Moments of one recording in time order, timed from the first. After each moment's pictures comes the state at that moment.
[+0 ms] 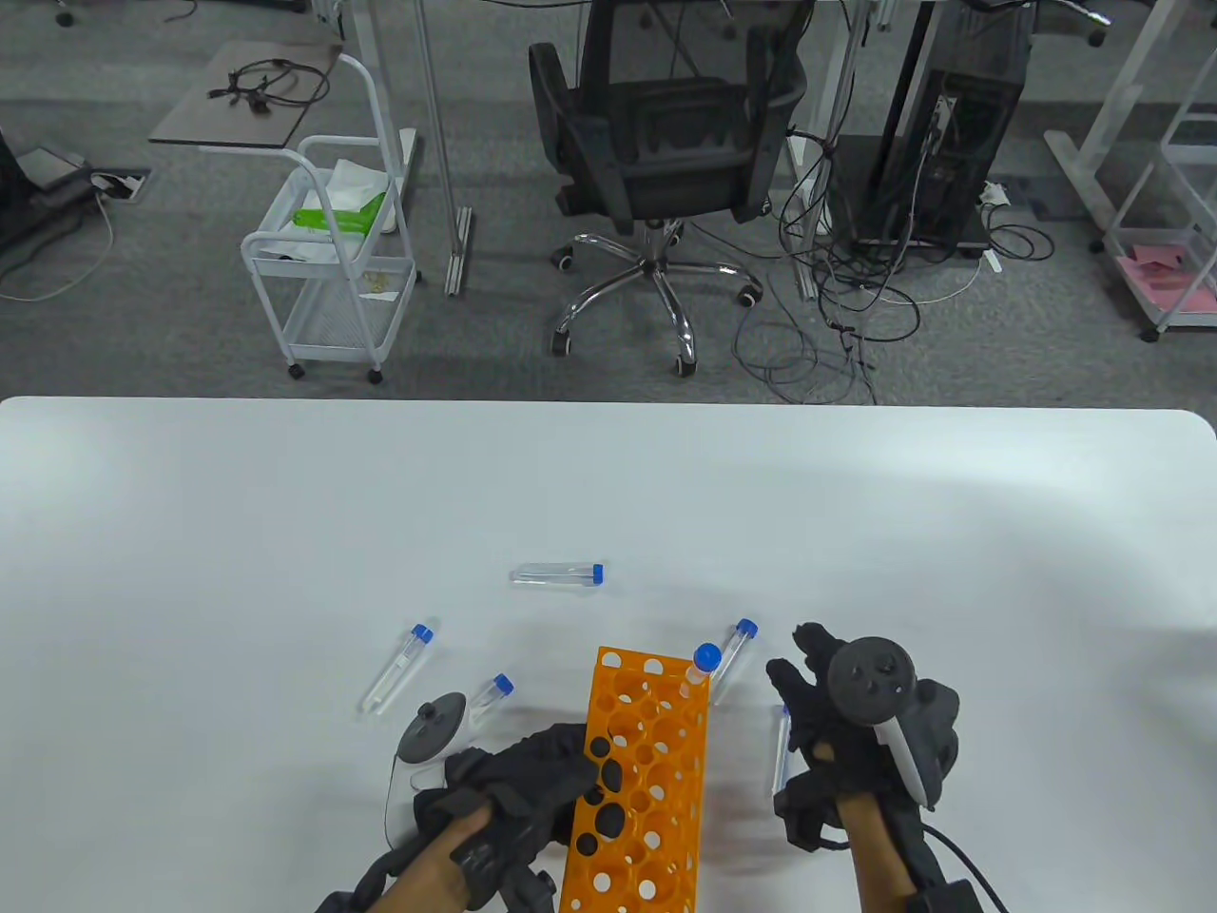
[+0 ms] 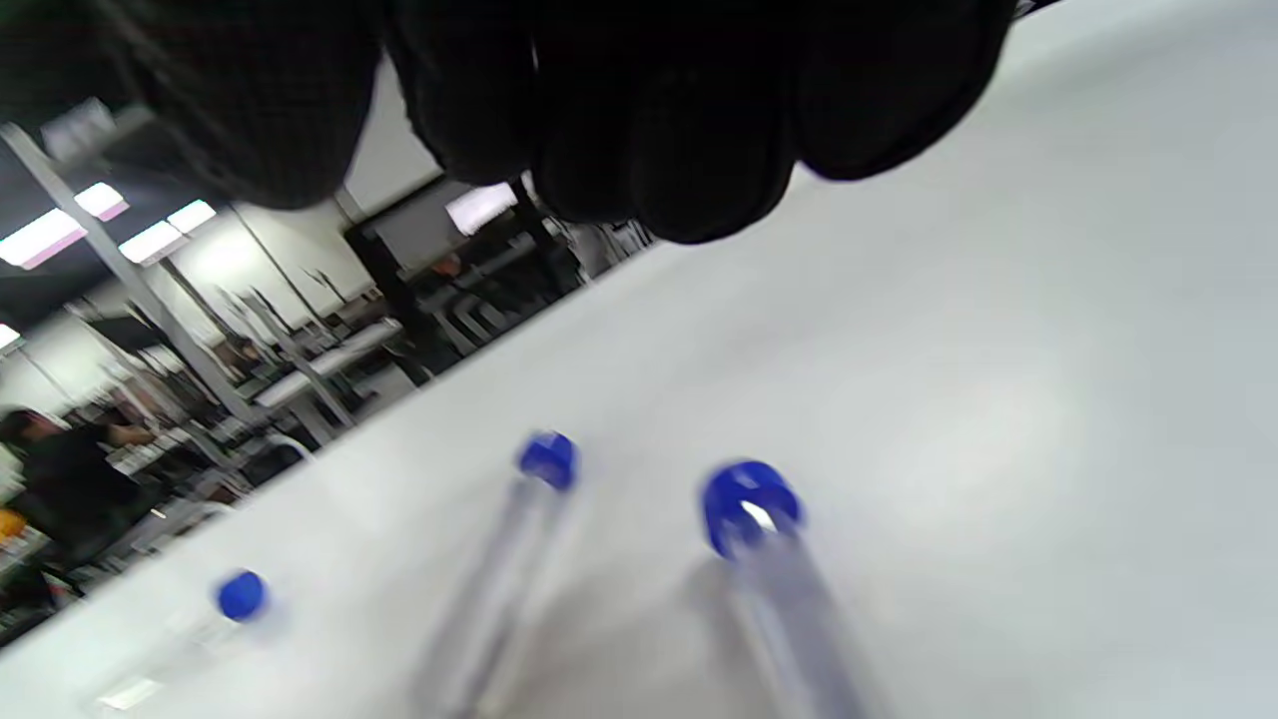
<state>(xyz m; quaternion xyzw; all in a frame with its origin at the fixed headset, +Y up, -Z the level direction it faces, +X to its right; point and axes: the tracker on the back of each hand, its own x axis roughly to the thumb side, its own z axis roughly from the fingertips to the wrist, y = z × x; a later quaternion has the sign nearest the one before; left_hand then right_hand) -0.116 -0.753 -0.250 -0.31 -0.08 0.75 0.58 0.209 -0.698 -0.304 -0.14 0.01 0.96 0.23</state>
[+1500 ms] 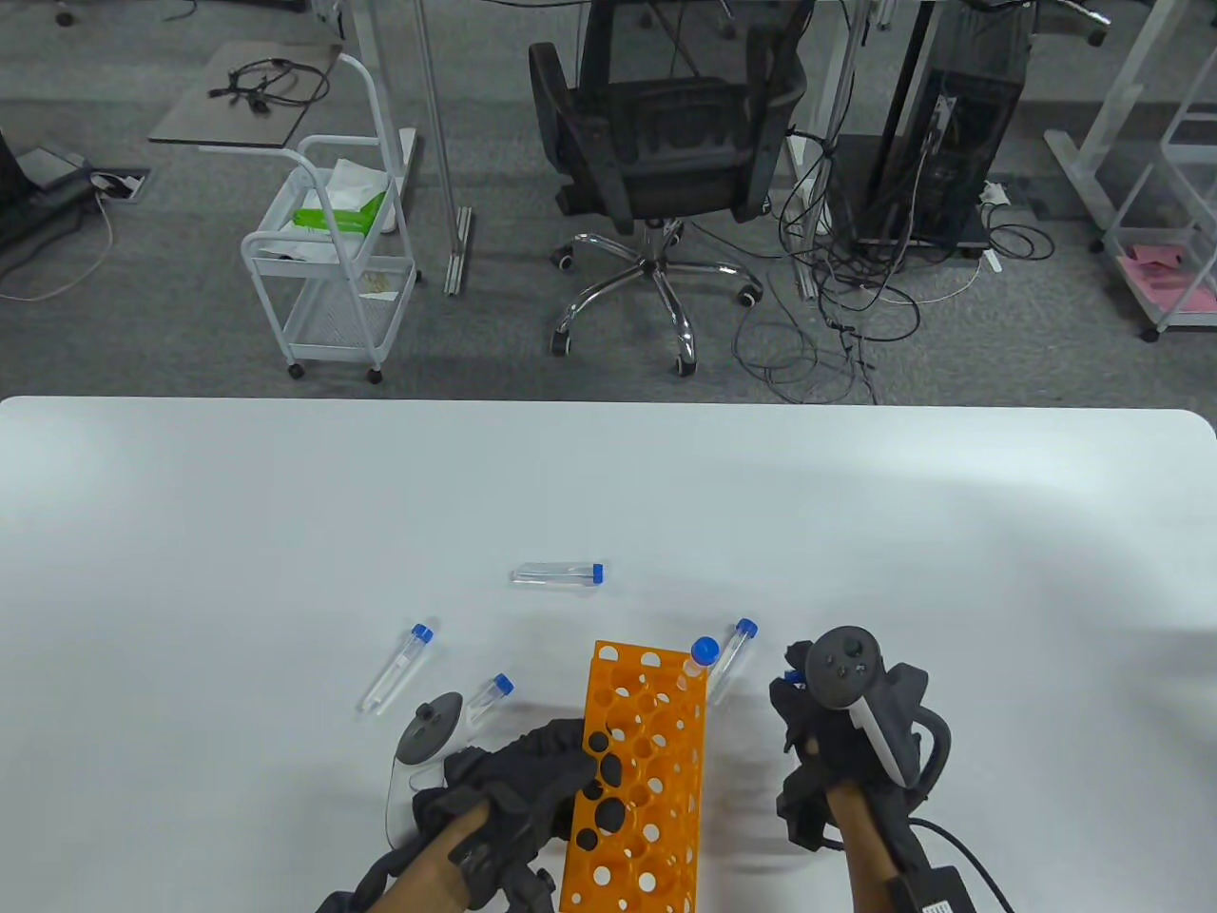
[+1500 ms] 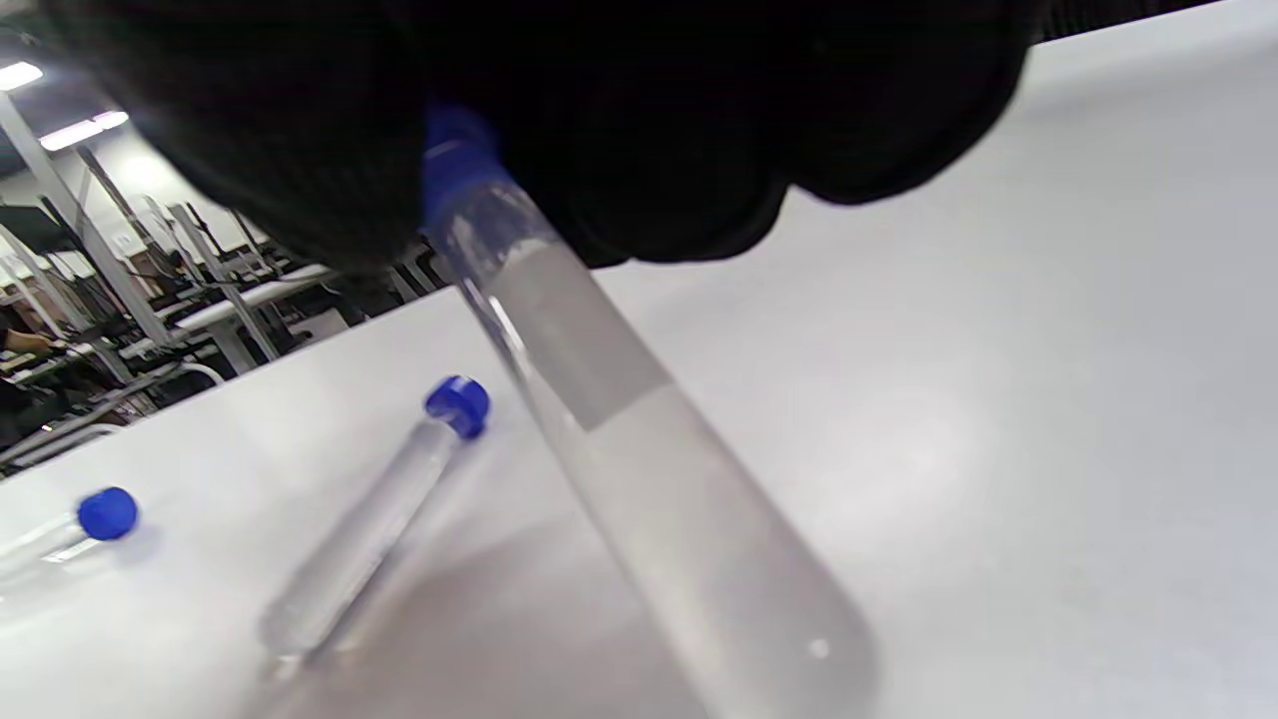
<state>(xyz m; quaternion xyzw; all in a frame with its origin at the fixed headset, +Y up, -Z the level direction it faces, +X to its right) -0.116 -0.753 -0.251 -0.30 -0.08 0.76 0.57 0.199 -0.697 -0.308 -0.14 0.02 0.98 0.17</state>
